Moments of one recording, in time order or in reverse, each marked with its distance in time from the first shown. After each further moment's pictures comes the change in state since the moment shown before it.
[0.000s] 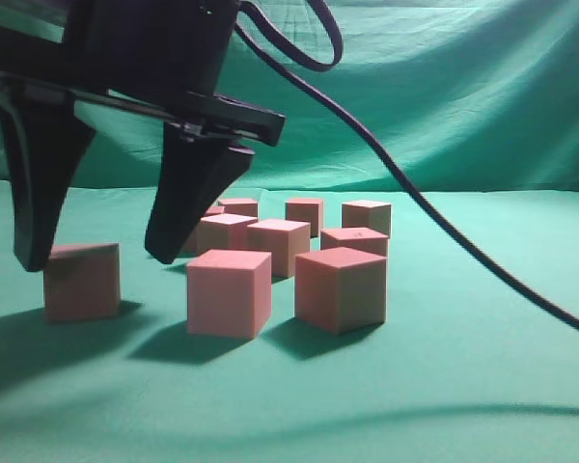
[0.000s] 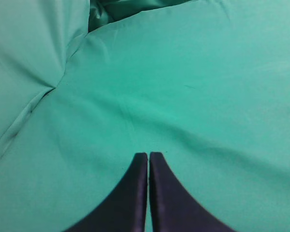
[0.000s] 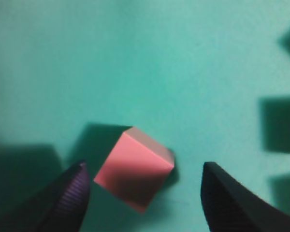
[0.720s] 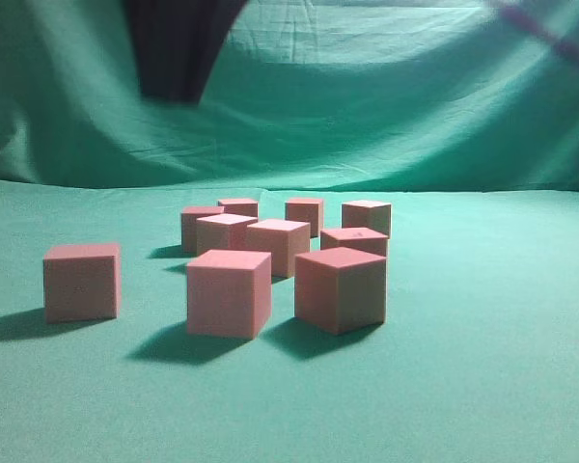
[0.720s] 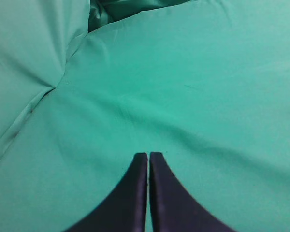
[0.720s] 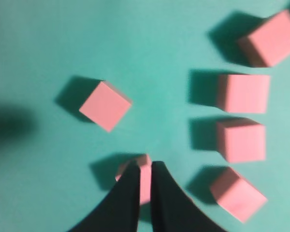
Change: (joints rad) left arm 0.000 0.000 0.000 0.000 0.000 0.000; right arm 0.000 -0.073 -0.228 -0.178 0.413 0.002
